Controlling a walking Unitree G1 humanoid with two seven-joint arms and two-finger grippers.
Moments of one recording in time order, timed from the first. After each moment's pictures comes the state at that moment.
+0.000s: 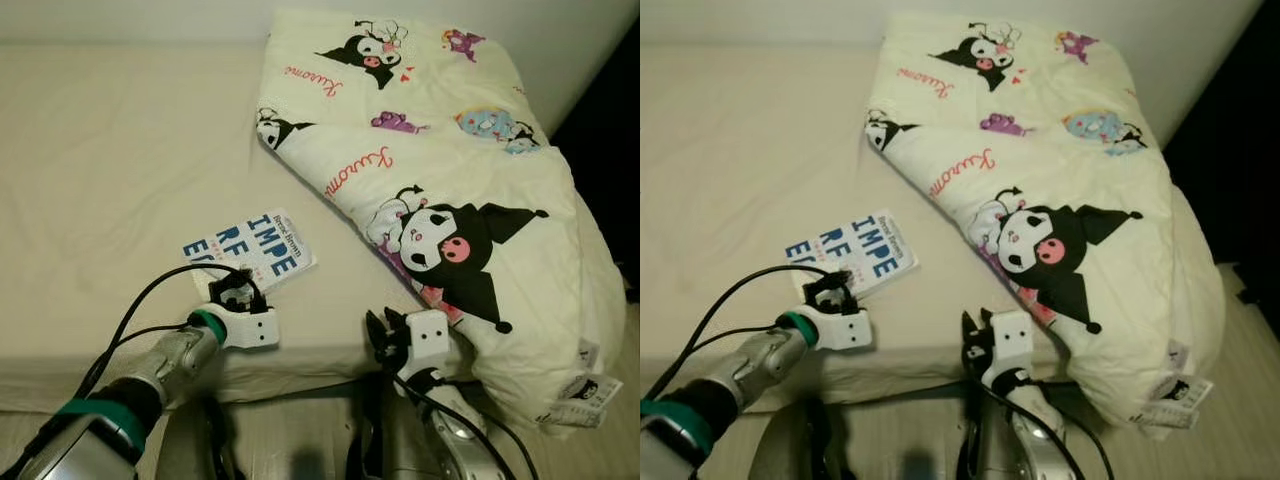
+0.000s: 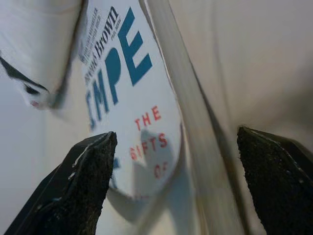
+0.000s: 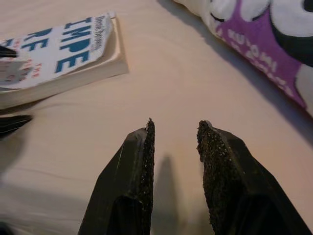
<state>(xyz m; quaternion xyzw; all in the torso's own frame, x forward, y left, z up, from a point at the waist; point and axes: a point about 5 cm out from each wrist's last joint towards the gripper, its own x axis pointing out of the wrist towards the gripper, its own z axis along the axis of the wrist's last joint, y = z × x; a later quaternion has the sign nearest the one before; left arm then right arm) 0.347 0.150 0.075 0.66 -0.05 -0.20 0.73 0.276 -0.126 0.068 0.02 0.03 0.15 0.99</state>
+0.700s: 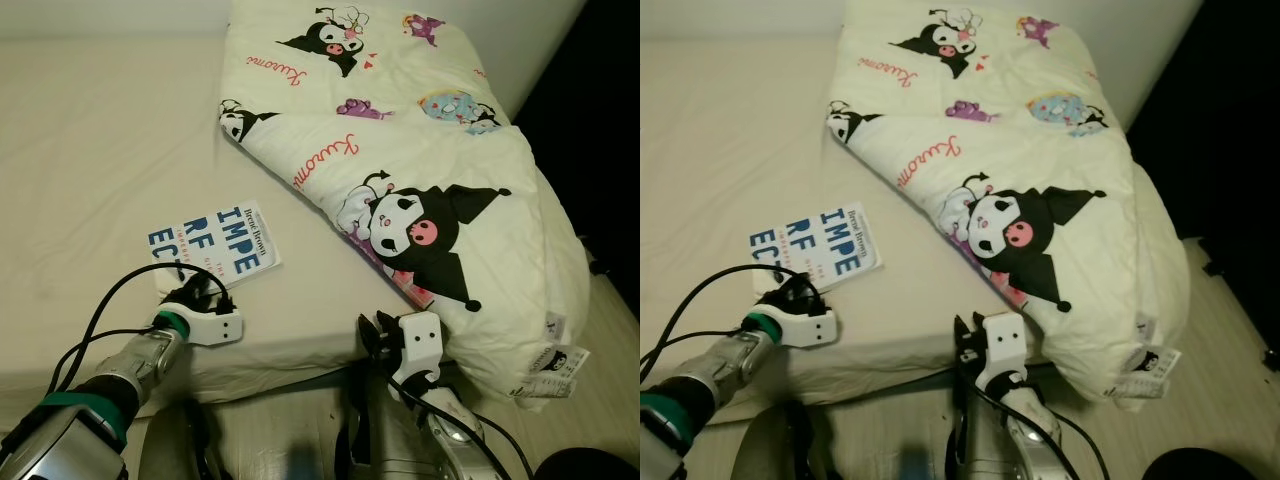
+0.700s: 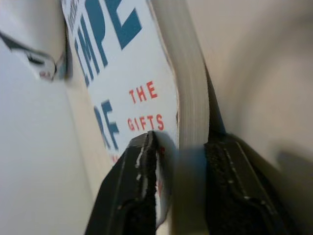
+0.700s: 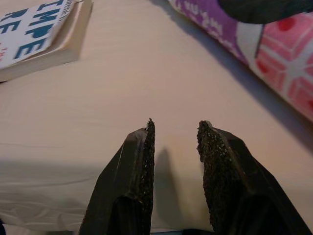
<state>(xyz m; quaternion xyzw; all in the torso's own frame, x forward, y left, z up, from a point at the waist) 0.343 0.212 0.068 0.72 0.03 -0.09 0.69 0.272 -0.126 0.069 0.02 0.04 0.15 0.99</state>
